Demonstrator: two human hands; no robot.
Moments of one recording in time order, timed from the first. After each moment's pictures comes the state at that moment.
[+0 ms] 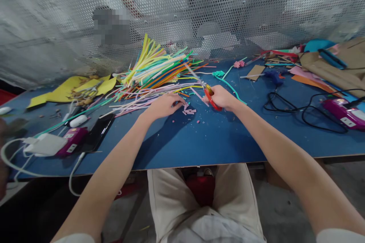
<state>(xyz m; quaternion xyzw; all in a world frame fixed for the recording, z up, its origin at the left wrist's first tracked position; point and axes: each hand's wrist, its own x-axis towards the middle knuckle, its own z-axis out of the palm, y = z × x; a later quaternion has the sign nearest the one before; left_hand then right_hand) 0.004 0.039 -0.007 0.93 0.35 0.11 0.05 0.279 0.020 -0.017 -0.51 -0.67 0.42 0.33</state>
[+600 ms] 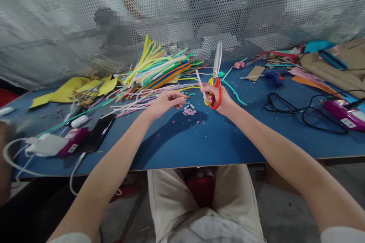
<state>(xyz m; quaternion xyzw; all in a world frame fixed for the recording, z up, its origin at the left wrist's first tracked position) 0.015 0.032 -0.005 0.71 0.38 0.31 0.51 0.258 0.018 -0.021 -0.31 -0.40 0.65 0.57</state>
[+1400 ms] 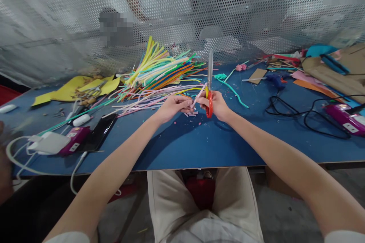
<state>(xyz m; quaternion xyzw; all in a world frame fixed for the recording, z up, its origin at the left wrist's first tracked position) 0.033 0.021 -0.019 0.61 0.36 0.33 0.62 0.243 0.001 -0.032 -0.36 -0.56 0.52 0.53</state>
